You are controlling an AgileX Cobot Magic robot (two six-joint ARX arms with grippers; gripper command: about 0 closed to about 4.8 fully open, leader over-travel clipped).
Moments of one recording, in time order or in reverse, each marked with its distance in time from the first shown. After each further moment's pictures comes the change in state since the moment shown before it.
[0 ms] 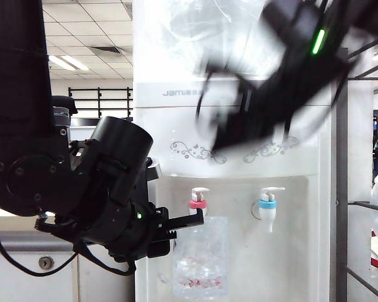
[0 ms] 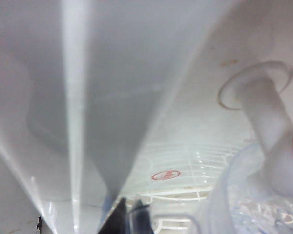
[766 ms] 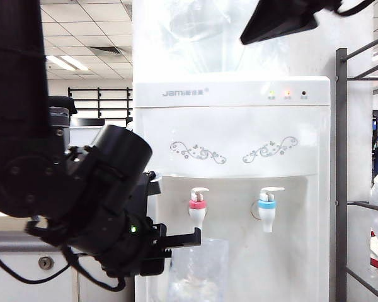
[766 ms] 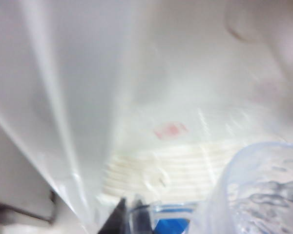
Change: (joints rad) left arm -0.002 -0.011 -0.023 -0.093 0.077 0.039; right arm -0.004 -0.461 0.000 -0.210 0.071 0.046
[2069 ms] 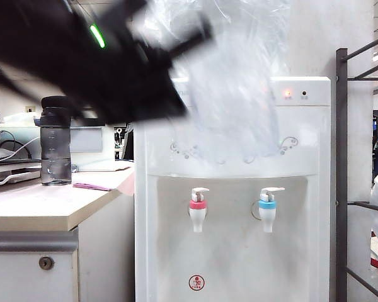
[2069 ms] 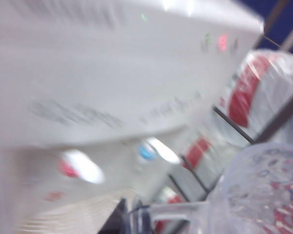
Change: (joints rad) left arm -0.280 -0.823 -0.249 -0.191 -0.119 0.027; right arm -0.107 -0.315 0.000 -0.090 0.051 0.010
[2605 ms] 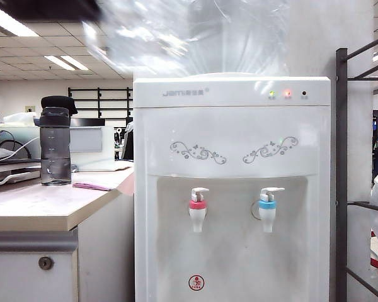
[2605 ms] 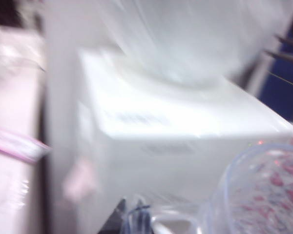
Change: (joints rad) left arm 0.031 -0.490 0.000 -0.283 -0.233 0.226; right arm -0.058 -0.027 0.000 -0.010 -0.094 0.000
